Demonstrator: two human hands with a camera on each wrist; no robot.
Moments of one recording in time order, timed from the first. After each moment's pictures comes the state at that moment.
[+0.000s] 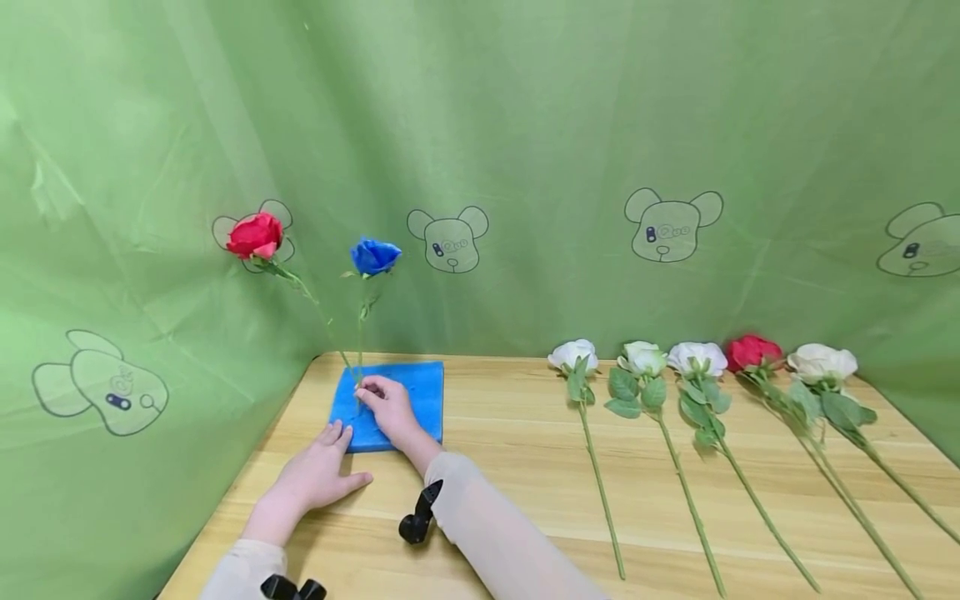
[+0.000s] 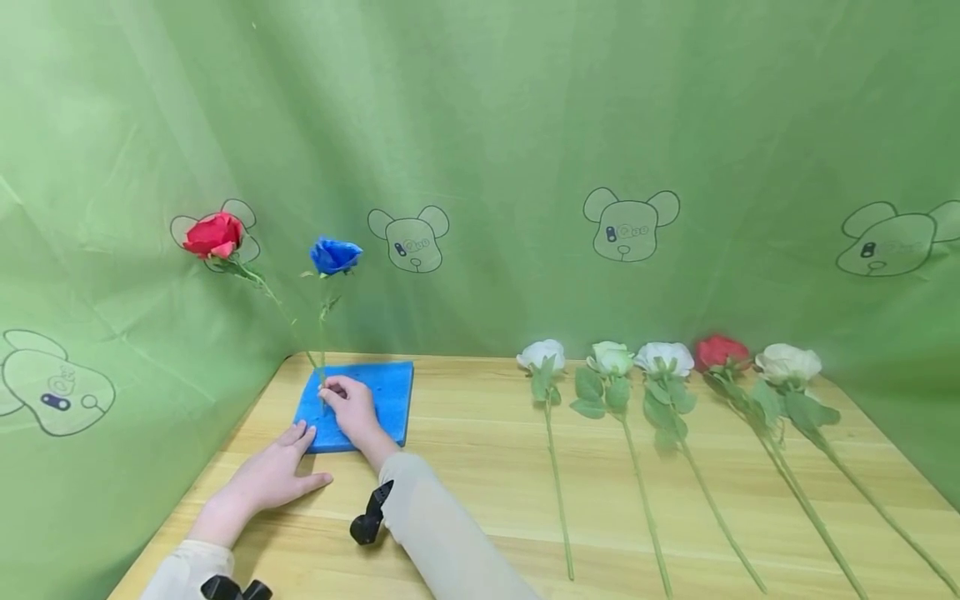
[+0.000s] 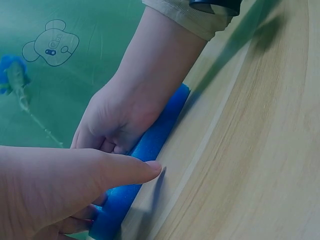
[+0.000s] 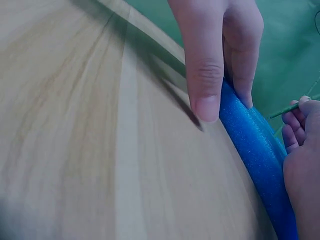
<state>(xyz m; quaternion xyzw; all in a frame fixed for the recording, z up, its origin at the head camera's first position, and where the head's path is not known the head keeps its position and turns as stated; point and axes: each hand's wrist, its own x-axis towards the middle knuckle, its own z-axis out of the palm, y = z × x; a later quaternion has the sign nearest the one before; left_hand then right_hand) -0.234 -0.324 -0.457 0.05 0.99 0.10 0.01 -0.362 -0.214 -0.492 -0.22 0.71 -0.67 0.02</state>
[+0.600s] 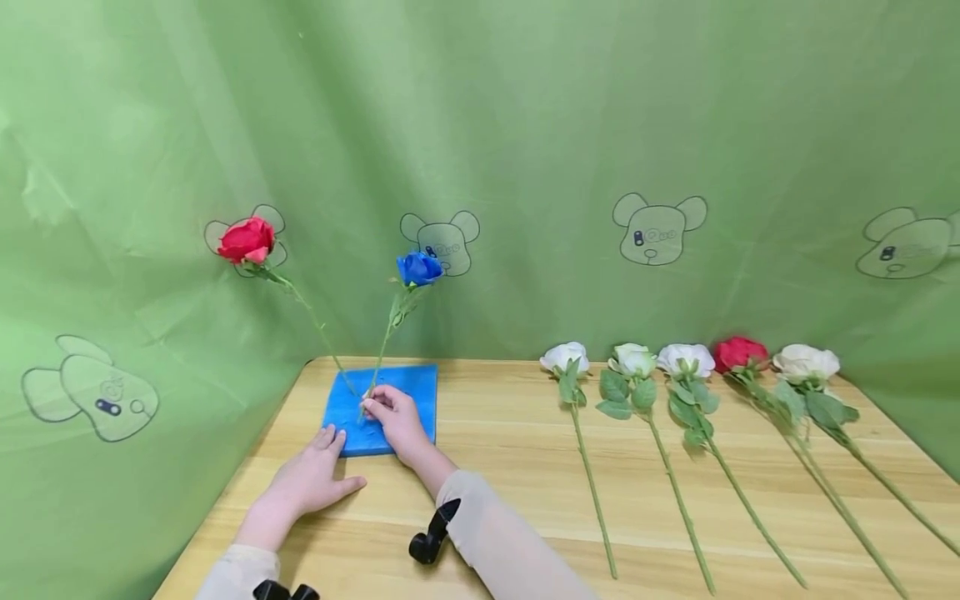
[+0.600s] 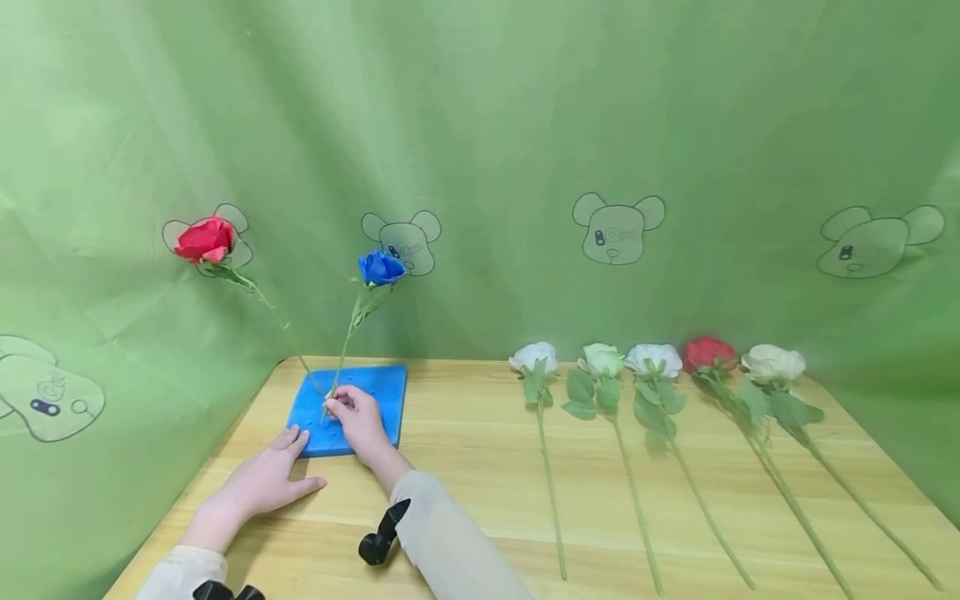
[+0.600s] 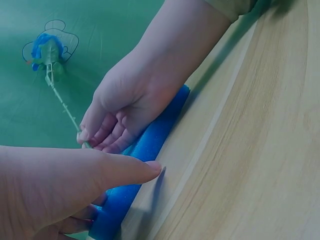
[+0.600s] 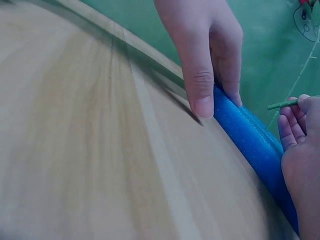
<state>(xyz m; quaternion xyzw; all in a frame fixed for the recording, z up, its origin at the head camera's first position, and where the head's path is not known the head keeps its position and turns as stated) -0.237 -0.327 -0.464 0.05 0.99 0.10 0.00 -0.349 -0.190 -0.497 -0.20 0.64 -0.74 0.05</state>
